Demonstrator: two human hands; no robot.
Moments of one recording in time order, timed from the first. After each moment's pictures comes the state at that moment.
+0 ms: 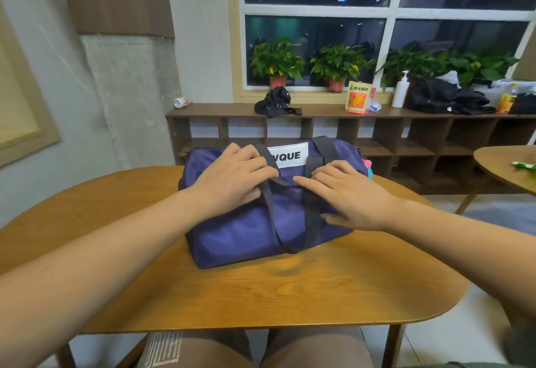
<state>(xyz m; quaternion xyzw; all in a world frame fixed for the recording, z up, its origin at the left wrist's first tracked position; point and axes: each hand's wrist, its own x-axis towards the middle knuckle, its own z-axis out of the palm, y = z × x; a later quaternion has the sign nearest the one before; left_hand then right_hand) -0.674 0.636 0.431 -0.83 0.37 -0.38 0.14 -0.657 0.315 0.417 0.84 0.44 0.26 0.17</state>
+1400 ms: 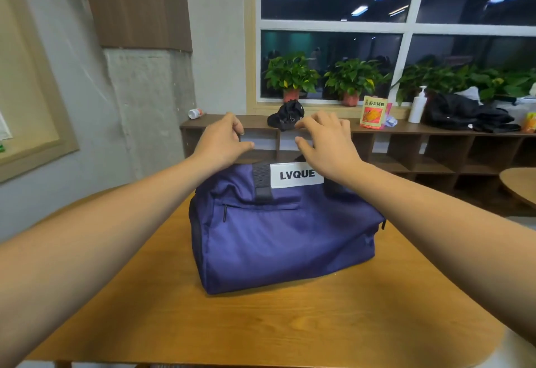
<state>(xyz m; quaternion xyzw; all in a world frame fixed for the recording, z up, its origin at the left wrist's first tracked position) -0.598 0.678 0.498 -0.91 0.03 -0.28 -0.30 -0.569 0.417 0.493 0.89 0.25 0.36 -0.13</state>
